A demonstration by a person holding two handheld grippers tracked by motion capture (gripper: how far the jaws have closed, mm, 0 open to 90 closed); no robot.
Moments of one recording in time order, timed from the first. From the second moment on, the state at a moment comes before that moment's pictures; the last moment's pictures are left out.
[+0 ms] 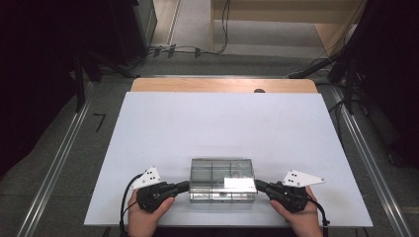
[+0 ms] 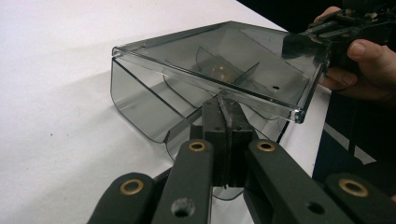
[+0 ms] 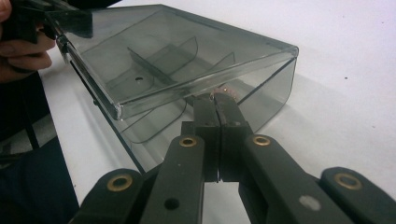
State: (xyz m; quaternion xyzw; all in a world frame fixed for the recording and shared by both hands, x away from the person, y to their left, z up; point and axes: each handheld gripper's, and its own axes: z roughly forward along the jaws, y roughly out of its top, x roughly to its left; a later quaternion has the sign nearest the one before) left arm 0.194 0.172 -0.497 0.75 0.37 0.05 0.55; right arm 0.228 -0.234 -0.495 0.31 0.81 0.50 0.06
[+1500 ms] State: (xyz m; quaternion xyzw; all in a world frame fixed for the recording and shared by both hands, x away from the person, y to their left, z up) left arm 0.194 0.174 -0.503 0.76 0.38 0.05 0.53; right arm 0.229 -0.239 -0.502 0.31 0.82 0.48 0.06
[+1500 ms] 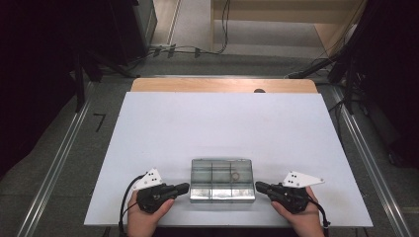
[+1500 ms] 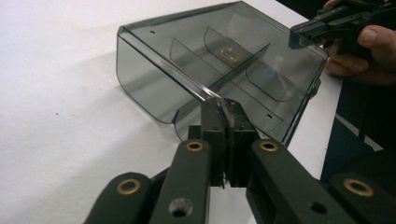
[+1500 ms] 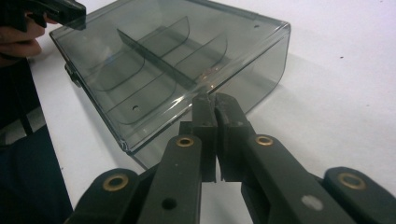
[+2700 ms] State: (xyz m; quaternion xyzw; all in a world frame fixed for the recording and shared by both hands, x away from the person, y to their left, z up) left arm 0.196 0.210 -0.486 0.71 0.38 0.13 0.58; right arm 0.239 -0.279 -0.475 0.32 0.78 0.52 0.12
